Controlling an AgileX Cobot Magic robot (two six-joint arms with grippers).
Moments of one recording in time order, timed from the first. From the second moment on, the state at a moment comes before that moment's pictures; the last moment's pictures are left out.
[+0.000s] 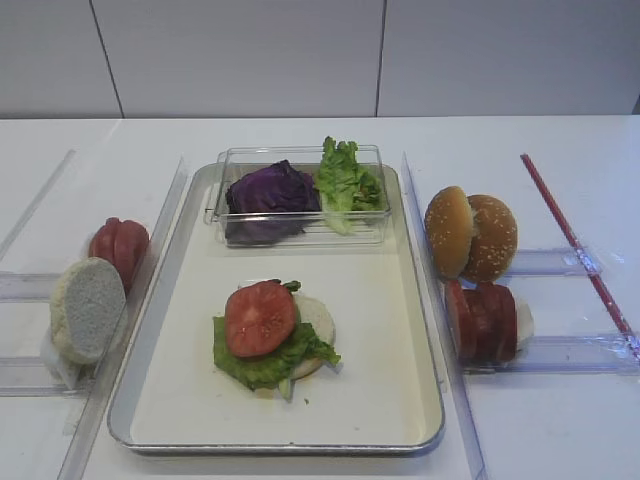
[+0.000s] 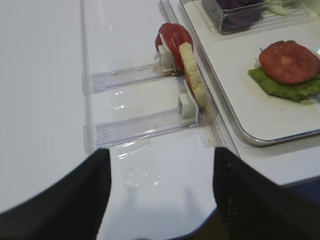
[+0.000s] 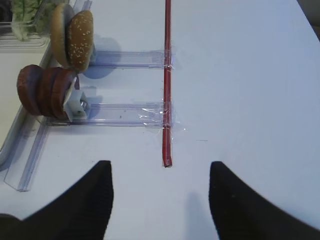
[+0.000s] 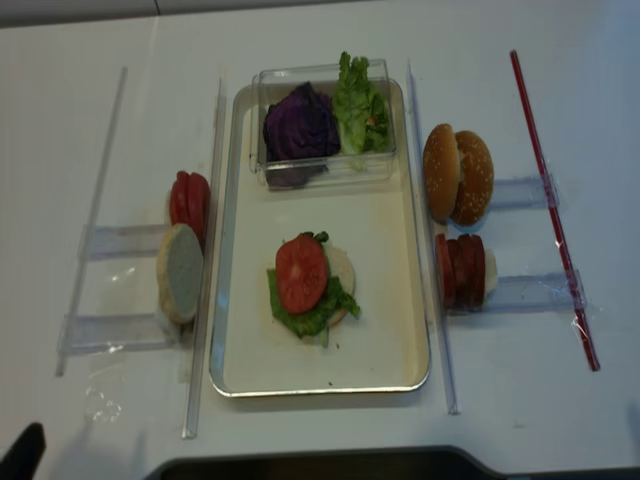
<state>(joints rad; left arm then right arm) -0.11 -0.01 -0.52 0.00 1.14 0.02 0.02 -0.02 -0.46 0.04 1.13 -0.02</state>
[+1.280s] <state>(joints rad) -0.11 -0.02 -0.49 0.09 1.17 -0.13 0.02 -0.02 -0.46 0.04 1.13 -0.02</state>
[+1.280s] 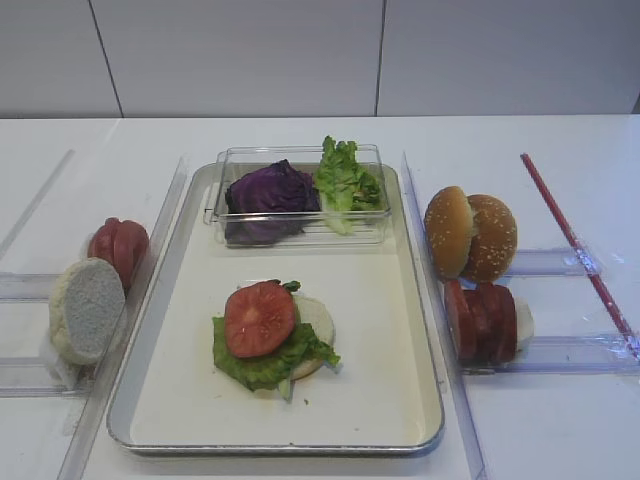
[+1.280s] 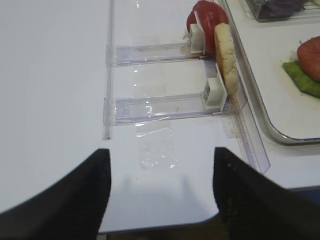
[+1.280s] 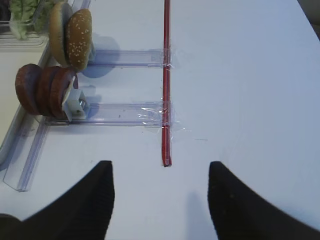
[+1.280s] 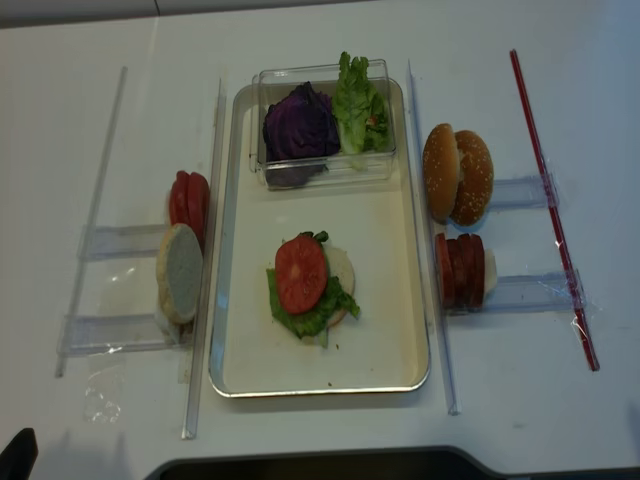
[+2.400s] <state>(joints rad) -0.11 -0.02 -0.49 0.09 1.17 -0.13 0.02 -0.02 -0.46 0.04 1.13 -0.01</state>
